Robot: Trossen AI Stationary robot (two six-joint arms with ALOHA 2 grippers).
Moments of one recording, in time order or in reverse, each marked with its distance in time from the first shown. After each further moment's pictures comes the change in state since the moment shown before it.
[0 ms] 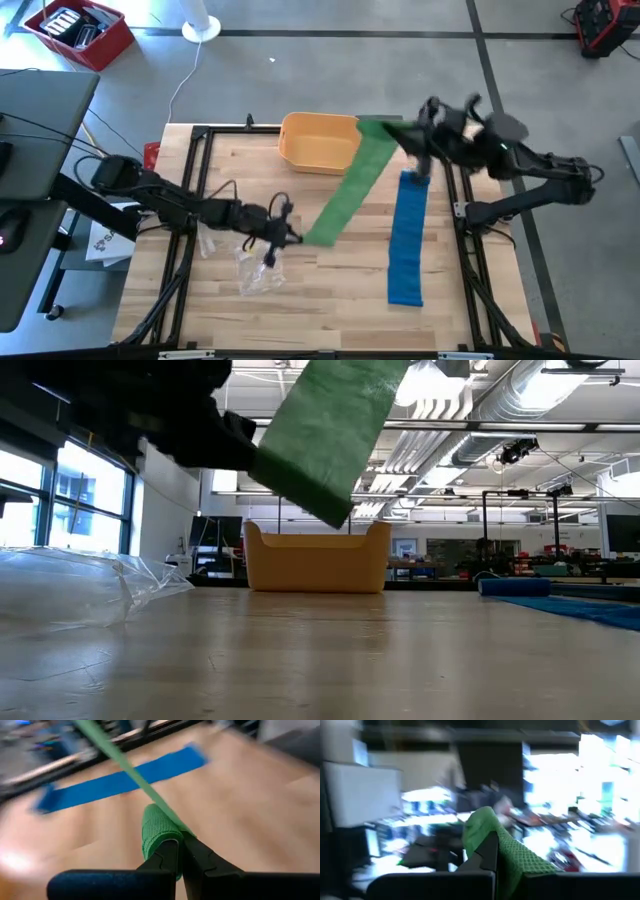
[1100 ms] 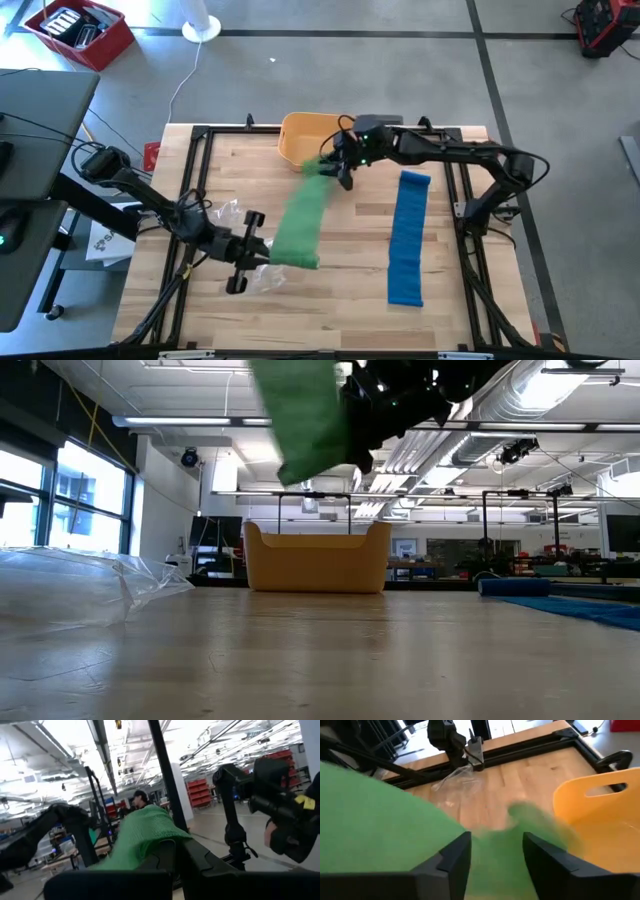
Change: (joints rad) left arm -0.304 -0.219 0.000 0.490 -0.259 0.119; right arm -0.254 0.540 -0.099 -0.056 -0.600 0.041
